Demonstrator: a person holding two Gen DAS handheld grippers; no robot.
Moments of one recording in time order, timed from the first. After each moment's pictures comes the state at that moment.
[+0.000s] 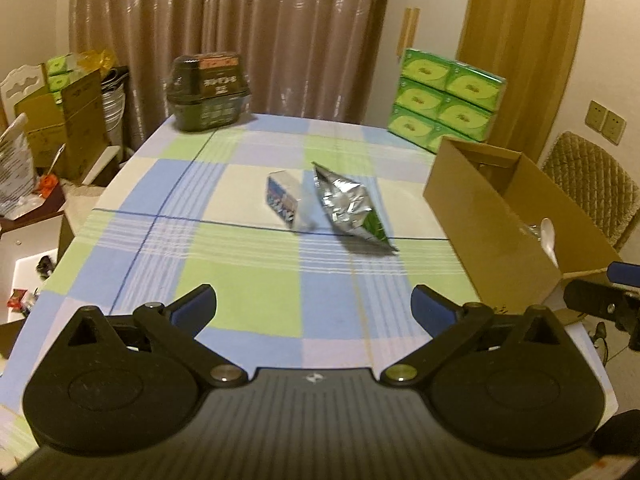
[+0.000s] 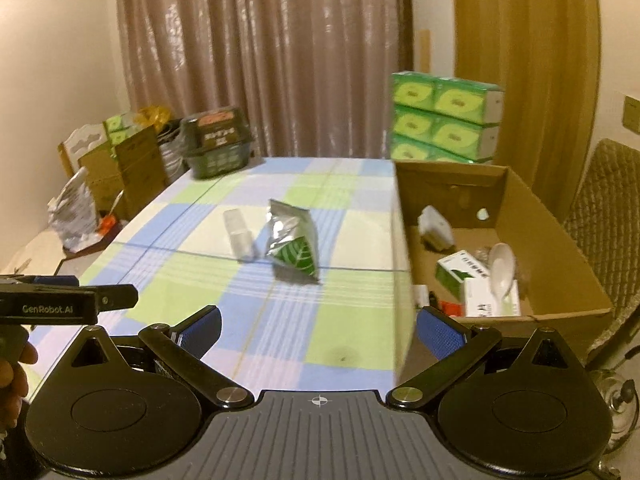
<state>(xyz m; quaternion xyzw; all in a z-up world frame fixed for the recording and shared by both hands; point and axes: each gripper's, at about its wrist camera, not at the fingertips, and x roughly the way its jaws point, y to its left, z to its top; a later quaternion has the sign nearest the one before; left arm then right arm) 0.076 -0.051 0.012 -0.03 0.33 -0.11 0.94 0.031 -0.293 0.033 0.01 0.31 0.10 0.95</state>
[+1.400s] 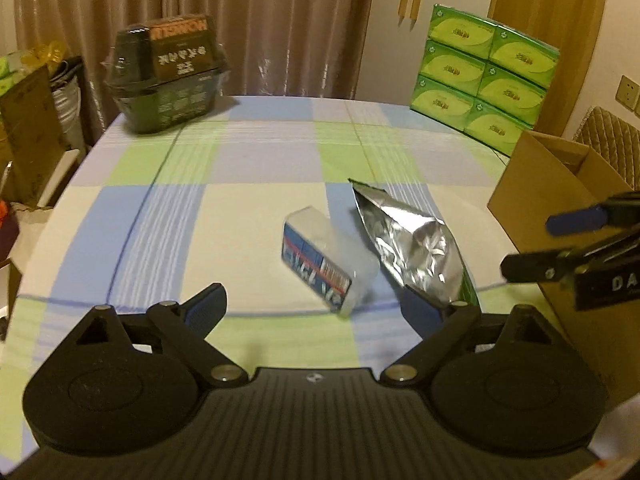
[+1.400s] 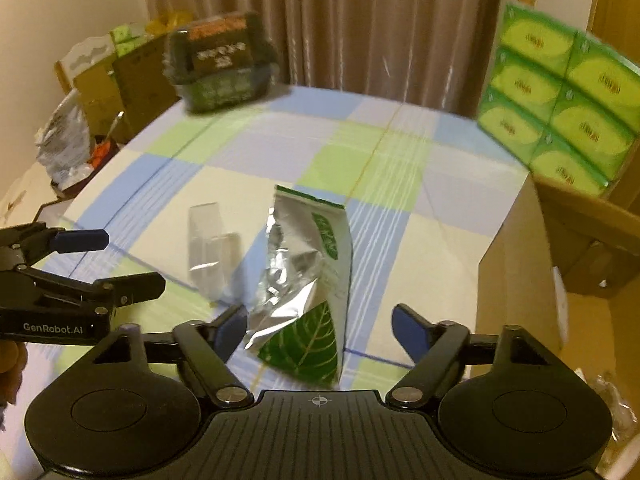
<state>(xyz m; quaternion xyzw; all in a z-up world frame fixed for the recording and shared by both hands) 0.302 -0.049 -0.052 0.01 0.38 -0.16 0.91 0.304 -0.252 -0.027 -0.05 0.44 0.16 0.89</state>
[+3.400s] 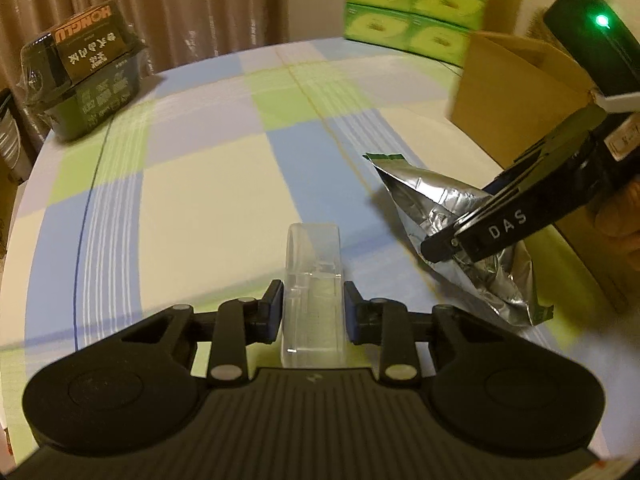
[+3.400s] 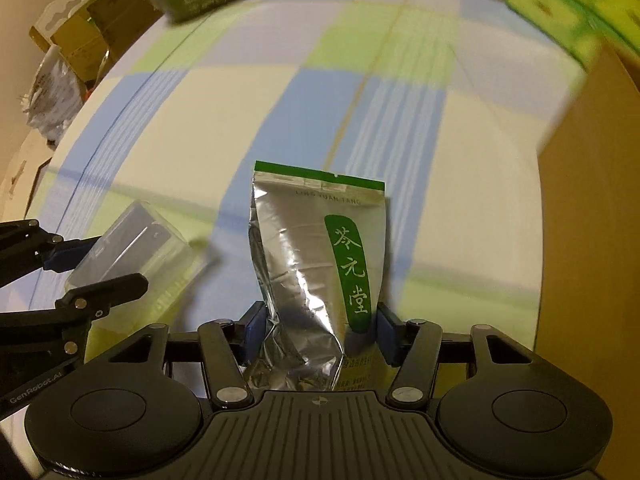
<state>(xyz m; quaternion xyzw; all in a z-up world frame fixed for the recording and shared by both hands) 0.289 -0.071 -0.073 0.13 0.42 -0.25 0.86 0.309 -0.246 -0.087 -0.01 0.57 0.16 0.80</state>
